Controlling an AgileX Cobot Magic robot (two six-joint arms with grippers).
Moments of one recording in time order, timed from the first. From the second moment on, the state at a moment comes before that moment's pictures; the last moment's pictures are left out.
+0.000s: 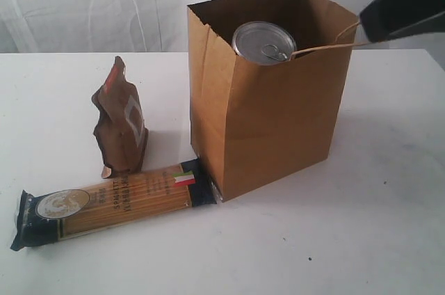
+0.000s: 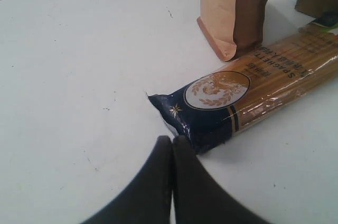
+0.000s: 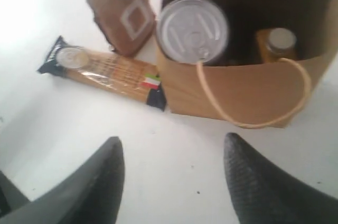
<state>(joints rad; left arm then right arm) -0.18 0.01 0.02 -0.08 0.42 0.21 0.31 1.02 -1.35 0.38 1.22 -0.34</state>
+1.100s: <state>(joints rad) -0.18 0.01 0.02 -0.08 0.42 0.21 0.65 1.26 -1.25 0.54 1.22 -0.57</state>
